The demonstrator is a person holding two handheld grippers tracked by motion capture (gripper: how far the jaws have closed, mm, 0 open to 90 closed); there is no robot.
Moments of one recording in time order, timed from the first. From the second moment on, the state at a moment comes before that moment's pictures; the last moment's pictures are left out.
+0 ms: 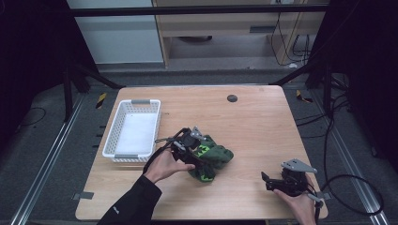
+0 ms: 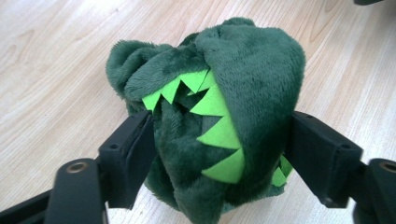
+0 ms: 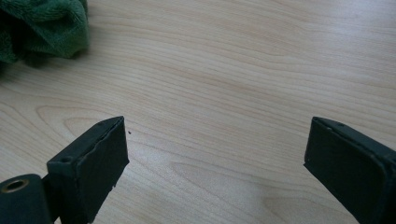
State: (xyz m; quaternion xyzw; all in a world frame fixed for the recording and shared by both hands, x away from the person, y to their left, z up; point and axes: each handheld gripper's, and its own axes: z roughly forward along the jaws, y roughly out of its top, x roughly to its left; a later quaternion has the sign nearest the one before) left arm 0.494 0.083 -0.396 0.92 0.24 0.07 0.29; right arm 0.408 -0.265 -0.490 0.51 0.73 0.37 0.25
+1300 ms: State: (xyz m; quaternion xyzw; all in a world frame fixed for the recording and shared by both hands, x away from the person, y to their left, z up) left arm 0.447 0.174 -0.415 0.84 0.32 0.13 0.41; right arm 0.408 -0.266 -0.490 0.51 0.73 0.37 0.25
